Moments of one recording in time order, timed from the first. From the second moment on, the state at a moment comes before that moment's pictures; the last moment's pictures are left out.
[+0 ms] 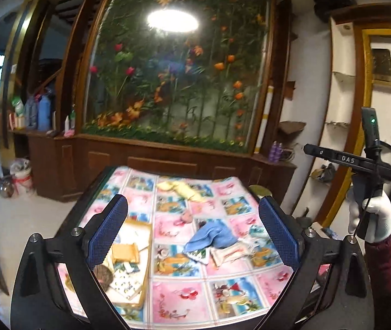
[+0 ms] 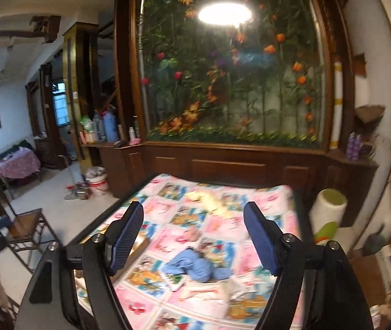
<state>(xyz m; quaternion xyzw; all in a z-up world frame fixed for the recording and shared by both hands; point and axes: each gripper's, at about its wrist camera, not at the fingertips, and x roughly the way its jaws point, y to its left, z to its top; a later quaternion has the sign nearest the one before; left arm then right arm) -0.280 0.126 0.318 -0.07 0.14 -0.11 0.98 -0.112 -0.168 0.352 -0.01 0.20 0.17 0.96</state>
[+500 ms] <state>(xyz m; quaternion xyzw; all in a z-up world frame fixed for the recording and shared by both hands) -0.219 0.123 0.222 -0.06 0.22 -0.02 0.97 -0.045 -0.135 0.203 0.04 0.35 0.22 0.91</state>
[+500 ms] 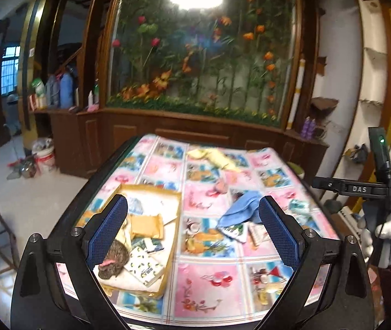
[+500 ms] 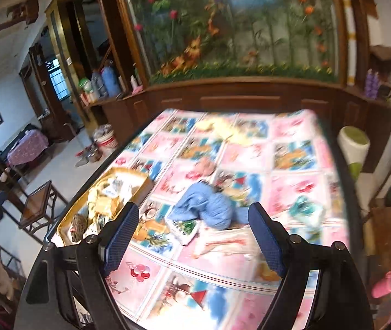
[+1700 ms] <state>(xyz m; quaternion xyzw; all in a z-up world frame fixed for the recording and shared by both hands) -0.060 0.037 0.134 0.00 0.39 -0.03 0.92 0.003 -0.268 0.086 0.18 0.26 0.07 0.95</state>
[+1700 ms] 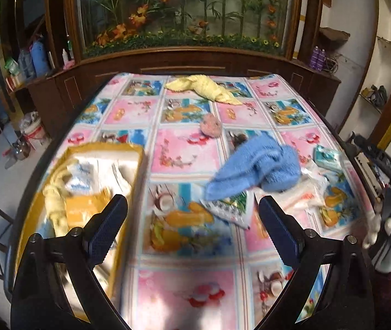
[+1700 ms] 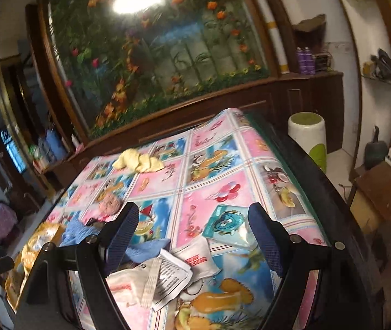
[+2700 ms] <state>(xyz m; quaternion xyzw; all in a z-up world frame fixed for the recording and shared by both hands) 0.181 0.017 0.045 -0.06 0.48 -0.11 0.87 0.022 -0.280 0.057 0.21 0.33 0.04 0.92</state>
